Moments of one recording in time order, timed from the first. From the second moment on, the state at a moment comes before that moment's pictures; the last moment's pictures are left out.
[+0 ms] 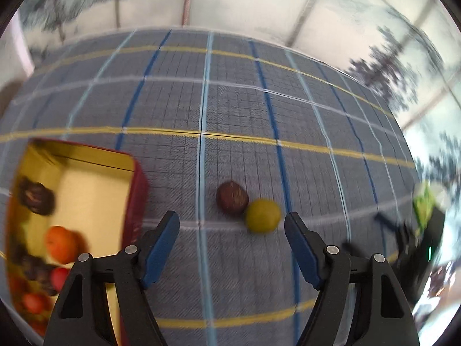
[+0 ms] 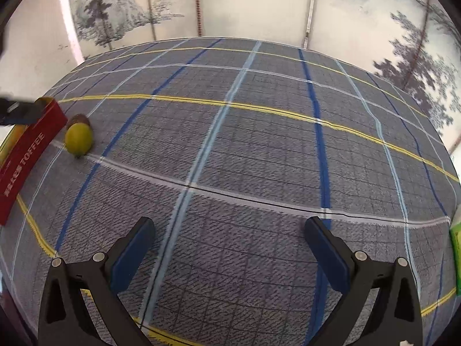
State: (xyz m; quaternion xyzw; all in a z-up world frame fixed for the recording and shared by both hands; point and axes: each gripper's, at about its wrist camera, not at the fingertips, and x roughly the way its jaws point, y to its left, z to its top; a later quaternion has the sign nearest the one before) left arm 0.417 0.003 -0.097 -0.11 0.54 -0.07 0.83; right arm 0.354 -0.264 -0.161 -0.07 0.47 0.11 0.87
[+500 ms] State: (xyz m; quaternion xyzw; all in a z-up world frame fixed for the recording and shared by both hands) left arm 0.459 -0.005 -0.142 -0.17 0.57 -0.01 0.80; right arm 0.352 -0.265 -0.157 -0.04 0.46 0.15 0.87
